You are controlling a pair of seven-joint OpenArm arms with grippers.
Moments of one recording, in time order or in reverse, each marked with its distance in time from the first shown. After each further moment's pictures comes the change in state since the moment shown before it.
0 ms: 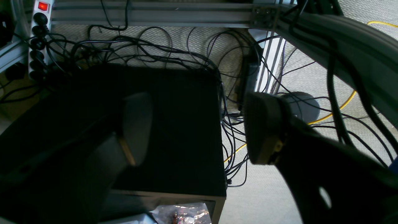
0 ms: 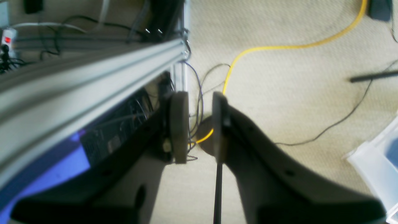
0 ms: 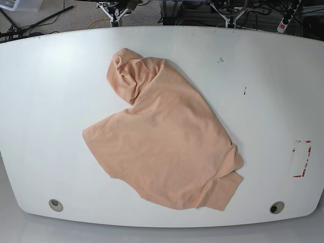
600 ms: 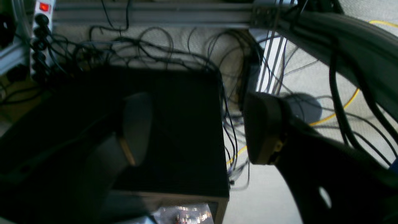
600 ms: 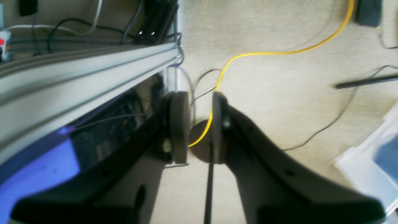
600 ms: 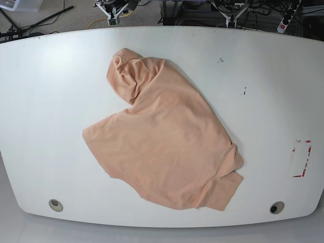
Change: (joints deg) left arm 4.8 0.0 0.0 7.5 0.0 0.0 0.0; right arm -6.2 -0.5 0.0 10.2 0.0 0.1 0.0
